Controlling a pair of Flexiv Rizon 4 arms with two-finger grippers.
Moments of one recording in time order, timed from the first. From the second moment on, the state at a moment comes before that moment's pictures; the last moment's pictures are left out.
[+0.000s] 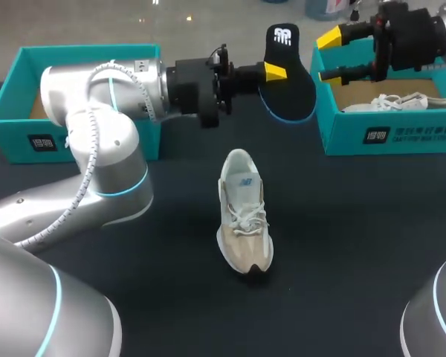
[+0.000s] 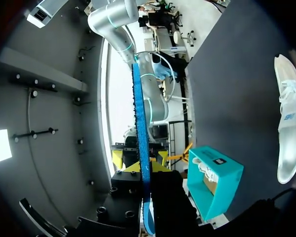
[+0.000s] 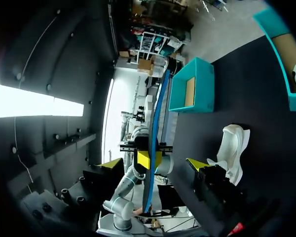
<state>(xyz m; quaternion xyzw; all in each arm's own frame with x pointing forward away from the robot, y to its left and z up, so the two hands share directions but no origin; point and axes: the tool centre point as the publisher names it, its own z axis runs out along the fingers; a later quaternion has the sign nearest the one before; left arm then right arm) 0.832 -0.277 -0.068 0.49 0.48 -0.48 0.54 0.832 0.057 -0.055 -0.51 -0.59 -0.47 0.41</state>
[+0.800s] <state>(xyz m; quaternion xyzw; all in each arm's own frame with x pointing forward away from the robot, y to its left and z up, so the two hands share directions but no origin) 0.833 -0.264 -0.074 0.48 0.49 -0.49 0.54 0.814 0.027 -0.071 -0.53 -0.58 -0.49 0.39</state>
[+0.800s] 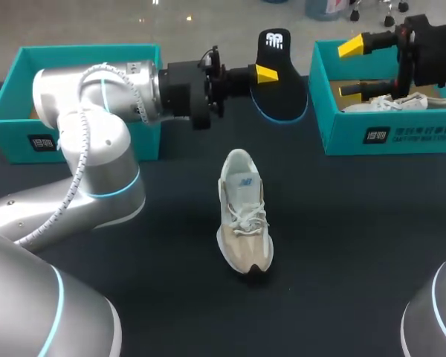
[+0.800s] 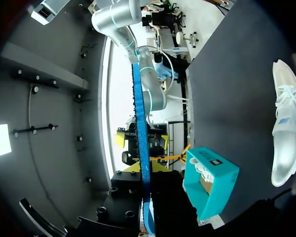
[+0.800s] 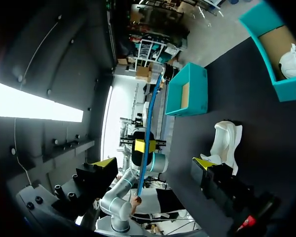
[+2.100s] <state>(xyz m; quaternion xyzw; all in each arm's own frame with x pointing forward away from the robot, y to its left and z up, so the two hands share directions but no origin) 0.846 -0.236 -0.103 0.35 0.59 -0.60 0.40 0.832 -0.017 -0.094 -0.56 -0.57 -0.46 0.38</state>
